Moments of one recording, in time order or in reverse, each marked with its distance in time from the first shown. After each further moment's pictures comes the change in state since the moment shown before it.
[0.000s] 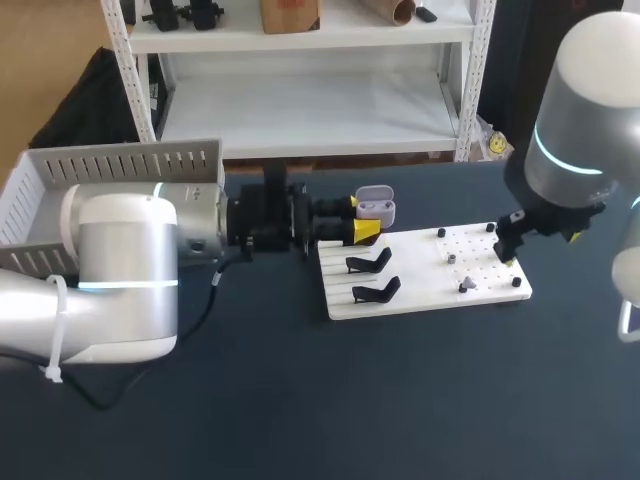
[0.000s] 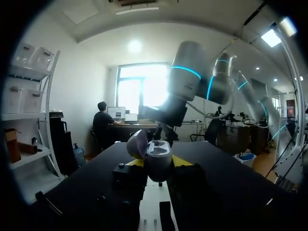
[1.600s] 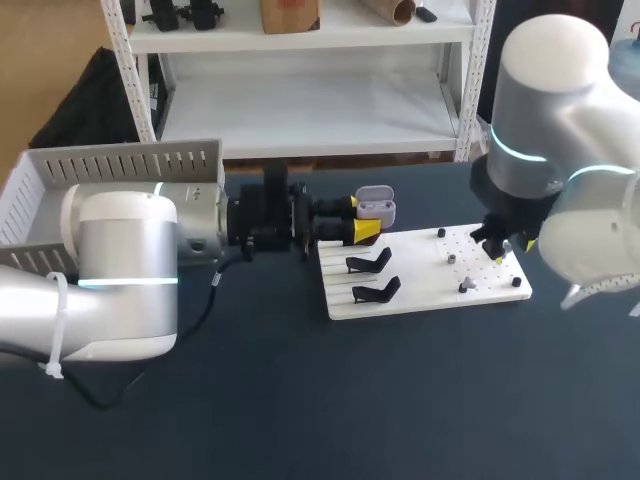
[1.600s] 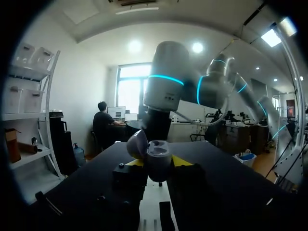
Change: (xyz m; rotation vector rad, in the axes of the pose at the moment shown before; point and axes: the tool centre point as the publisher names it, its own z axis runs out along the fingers) left arm 0.000 0.000 0.000 0.000 0.001 0.000; right arm -0.022 0.018 0.047 -0.032 0.114 -0.100
